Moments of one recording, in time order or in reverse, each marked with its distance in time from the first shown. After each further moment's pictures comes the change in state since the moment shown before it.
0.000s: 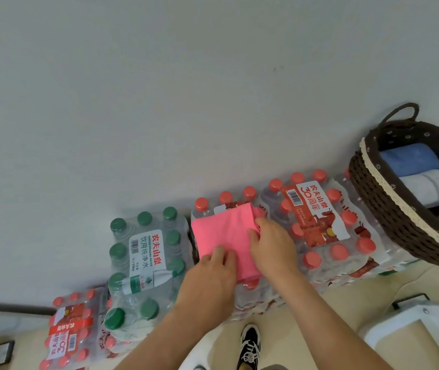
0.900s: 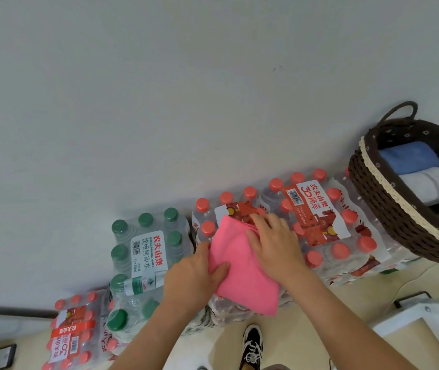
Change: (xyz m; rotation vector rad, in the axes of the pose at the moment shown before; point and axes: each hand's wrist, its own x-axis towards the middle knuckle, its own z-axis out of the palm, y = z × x) left_hand 0.005 -0.031 0.013 -0.334 0.061 -0.377; right_hand 0.002 0.023 0.006 -0.152 -0.062 -0.180
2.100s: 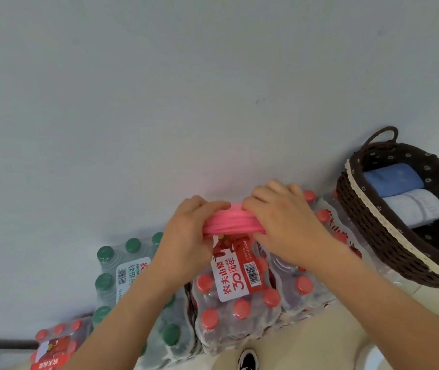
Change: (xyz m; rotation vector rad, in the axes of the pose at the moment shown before) left_hand 0.060 0.053 -0.086 -0.248 0.348 0.548; right_hand 0.041 -0.016 -0.125 -0.299 0.199 -0.512
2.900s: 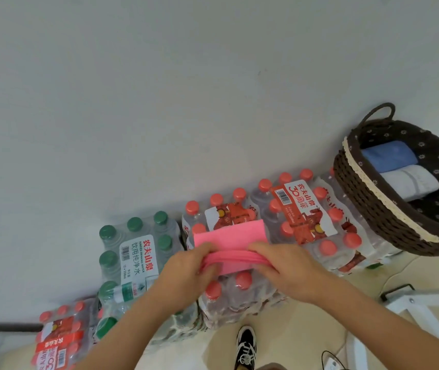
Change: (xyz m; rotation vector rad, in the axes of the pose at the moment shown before) left_hand -0.091 -0.027 0.027 -0.061 -0.465 -0.252; right_hand -0.095 -0.030 0.067 0.458 -0.384 0.161
